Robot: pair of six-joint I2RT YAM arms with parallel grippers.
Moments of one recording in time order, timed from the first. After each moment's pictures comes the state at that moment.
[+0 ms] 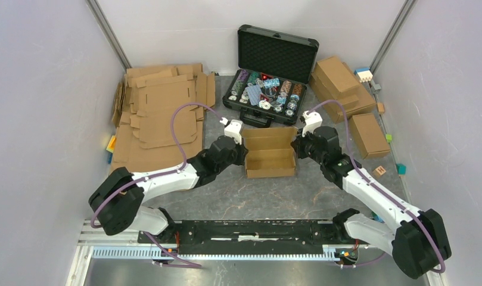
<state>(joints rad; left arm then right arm) -0.85 1.38 0.68 0.24 -0.20 -0.41 0.46 1.05 0.61 -0.04 -0.03 0.16</state>
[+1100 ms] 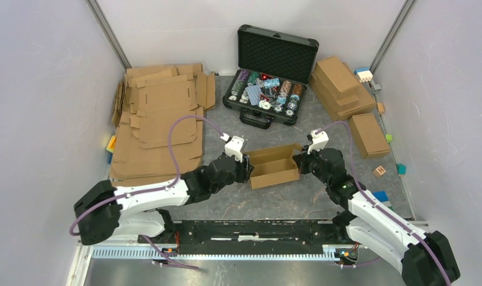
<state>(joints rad) -1.06 1.23 0.58 0.18 -0.38 -0.45 0.51 0.82 0.32 0.10 0.00 0.24</state>
